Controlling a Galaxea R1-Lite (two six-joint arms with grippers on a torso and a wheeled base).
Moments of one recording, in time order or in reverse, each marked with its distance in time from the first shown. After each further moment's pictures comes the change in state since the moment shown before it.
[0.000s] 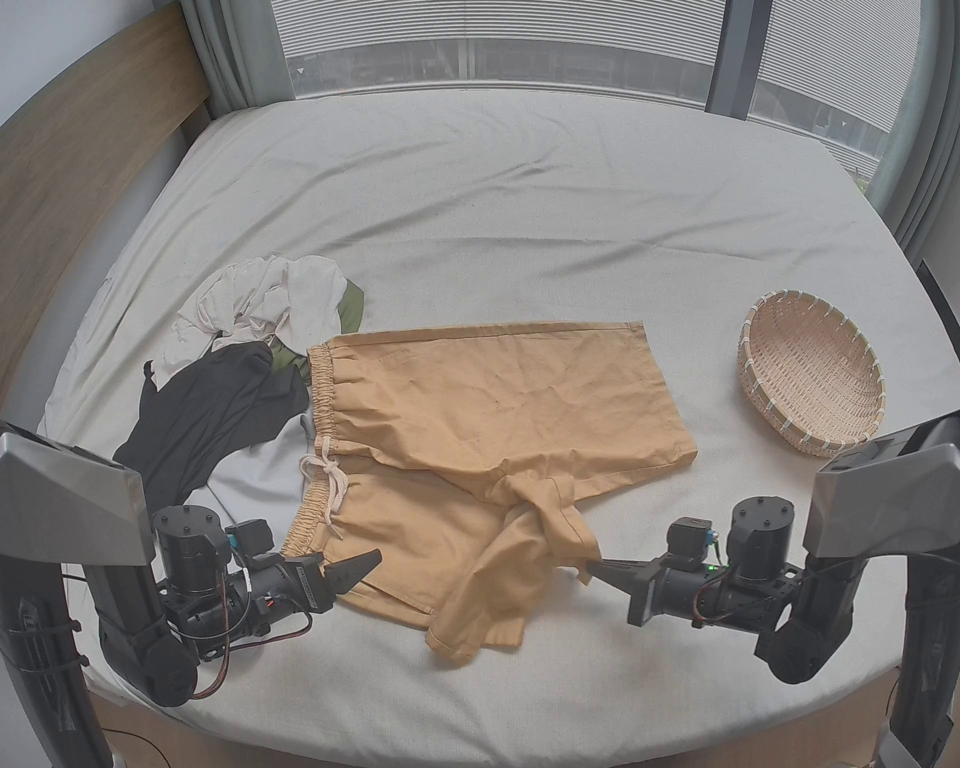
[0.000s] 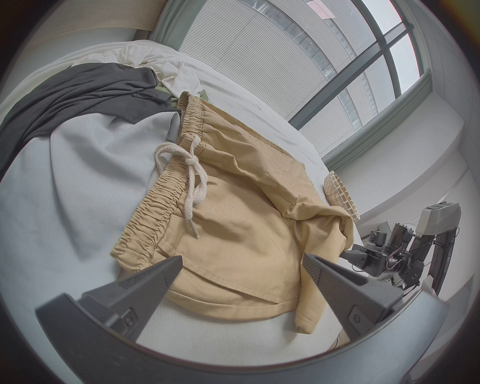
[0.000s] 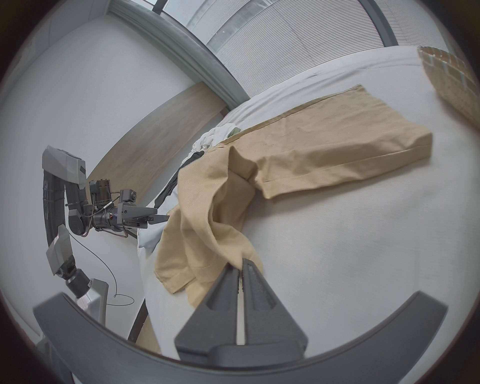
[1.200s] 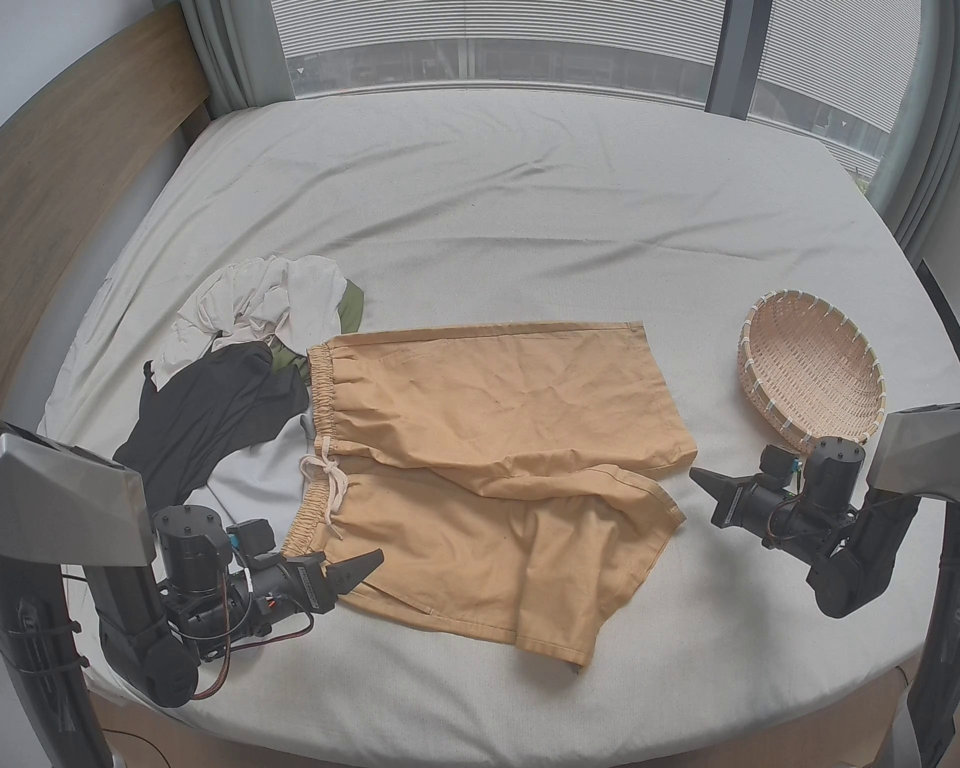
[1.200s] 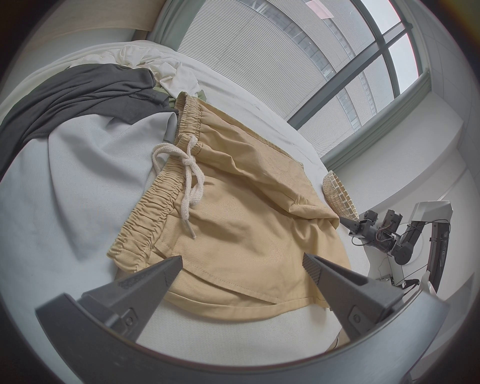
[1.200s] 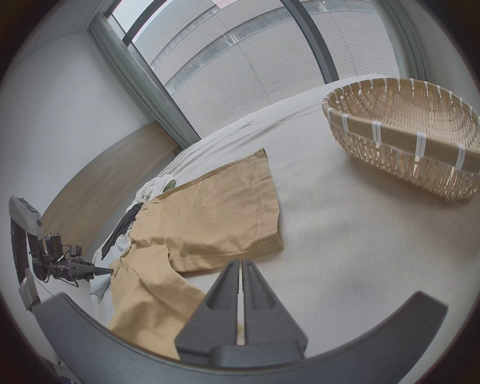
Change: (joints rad) left arm -0.006 -0.002 0.000 0.000 0.001 0.001; right arm -0.297 -0.021 -0.129 0.029 -0.032 0.032
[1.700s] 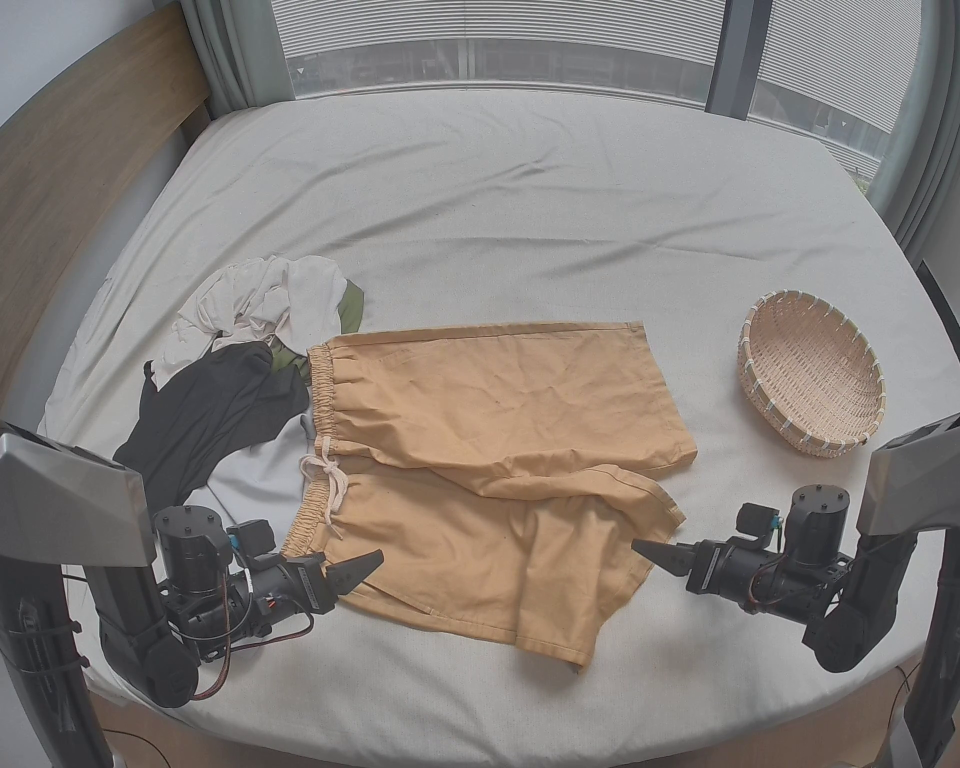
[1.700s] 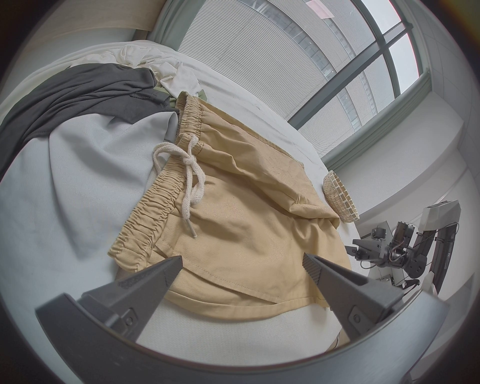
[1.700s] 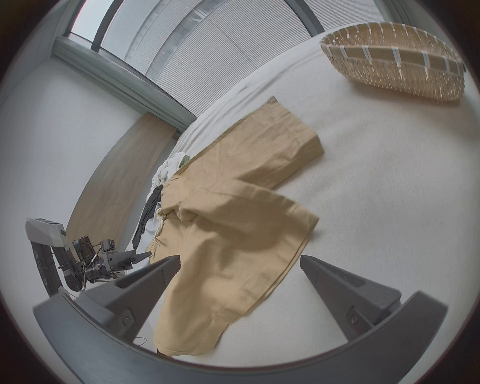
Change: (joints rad) left arm -0.001 0.001 0.001 0.000 0.002 0.000; right arm 0.189 -0.035 0.213 -0.026 -0.053 0.218
